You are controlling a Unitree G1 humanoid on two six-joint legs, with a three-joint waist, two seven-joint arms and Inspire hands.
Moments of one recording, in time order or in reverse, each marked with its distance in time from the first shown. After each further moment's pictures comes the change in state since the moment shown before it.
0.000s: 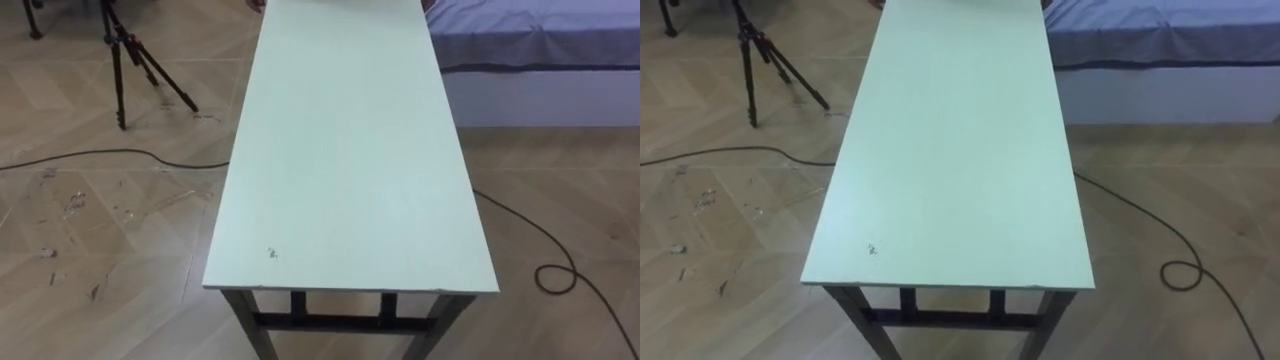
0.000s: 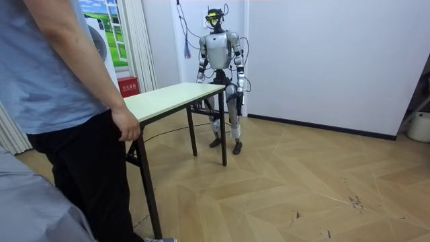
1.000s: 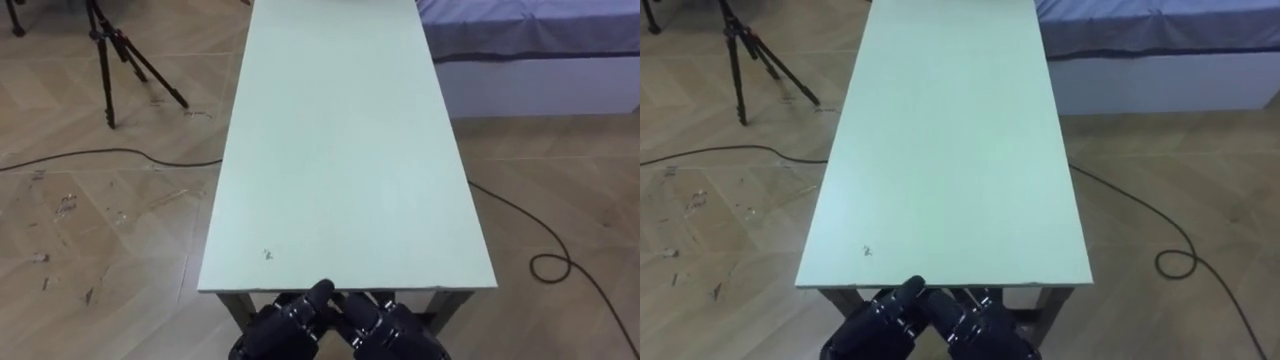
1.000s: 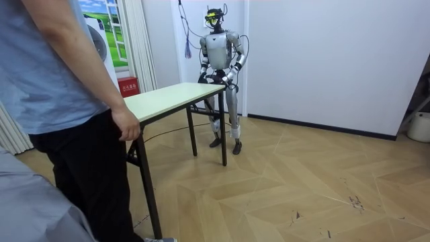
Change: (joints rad) left arm 0.161 0.093 -0.459 -0.824 -0.561 0.005 -0.085; right arm 0.171 -0.055 0.368 -0.748 0.435 0.022 0.112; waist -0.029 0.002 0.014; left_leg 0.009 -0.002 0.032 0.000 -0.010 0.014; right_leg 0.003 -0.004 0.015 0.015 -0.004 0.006
